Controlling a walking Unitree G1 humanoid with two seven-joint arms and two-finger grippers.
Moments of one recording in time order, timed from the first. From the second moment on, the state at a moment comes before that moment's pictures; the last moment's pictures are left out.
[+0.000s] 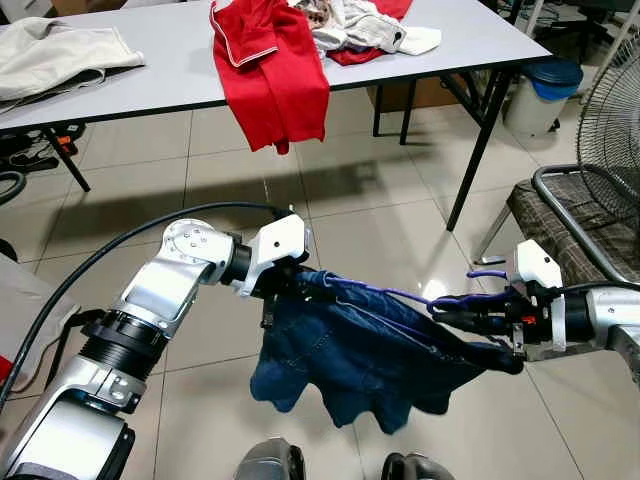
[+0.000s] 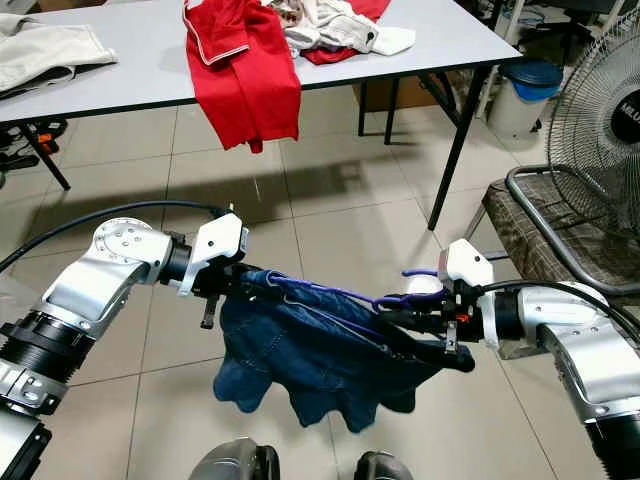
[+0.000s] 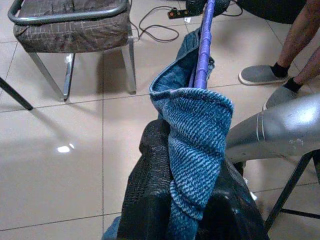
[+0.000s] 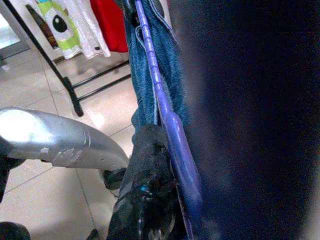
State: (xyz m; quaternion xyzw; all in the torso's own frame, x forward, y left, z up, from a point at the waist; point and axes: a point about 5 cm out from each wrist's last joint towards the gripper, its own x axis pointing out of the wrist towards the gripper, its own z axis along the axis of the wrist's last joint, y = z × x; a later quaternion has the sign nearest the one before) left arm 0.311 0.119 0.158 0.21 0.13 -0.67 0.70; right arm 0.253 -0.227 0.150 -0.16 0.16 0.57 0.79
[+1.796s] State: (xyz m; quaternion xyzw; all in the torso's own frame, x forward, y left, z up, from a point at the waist) left arm 0.312 0.115 0.177 0.17 0.10 -0.69 0.70; right arm 0.248 -0.242 0.167 -0.08 0.15 0.57 0.81
